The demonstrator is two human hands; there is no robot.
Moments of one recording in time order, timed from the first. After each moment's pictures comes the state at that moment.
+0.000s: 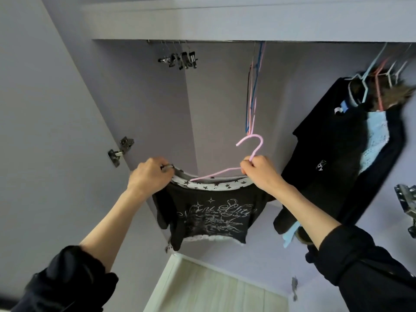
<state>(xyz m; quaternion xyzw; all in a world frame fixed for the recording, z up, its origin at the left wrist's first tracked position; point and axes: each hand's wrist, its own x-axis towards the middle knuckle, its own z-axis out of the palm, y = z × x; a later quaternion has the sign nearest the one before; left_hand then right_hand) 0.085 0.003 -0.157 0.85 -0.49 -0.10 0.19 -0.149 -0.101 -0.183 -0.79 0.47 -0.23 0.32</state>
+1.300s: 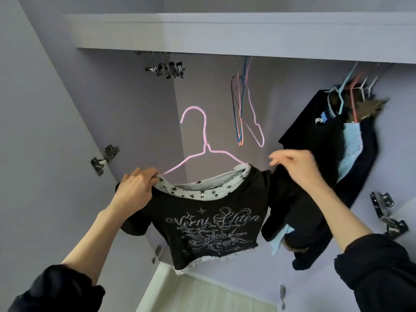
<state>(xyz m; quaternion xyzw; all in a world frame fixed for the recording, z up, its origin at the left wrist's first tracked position) 0.095 0.004 -0.185 0.76 -0.63 0.00 0.18 -0.249 -0.145 -0.167 -0.74 0.48 -0.38 0.27</state>
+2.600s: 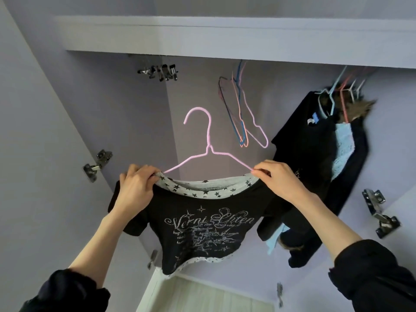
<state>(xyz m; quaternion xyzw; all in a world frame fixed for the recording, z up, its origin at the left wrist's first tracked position) 0.096 -0.012 -0.194 0.73 -0.61 0.02 0.30 -0.227 -0.127 -0.180 -0.85 0.45 -0.23 0.15</state>
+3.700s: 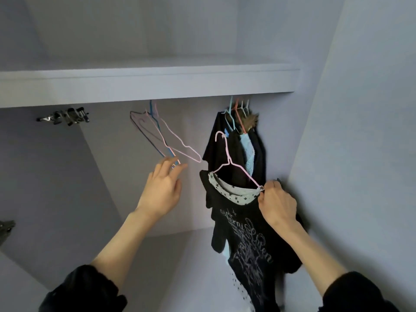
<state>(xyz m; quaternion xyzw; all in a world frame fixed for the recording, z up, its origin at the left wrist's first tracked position) -0.066 -0.096 -0.143 0.48 -0.82 0.05 0.30 -0.330 -0.041 -0.163 -0.59 0.79 -0.15 -0.04</state>
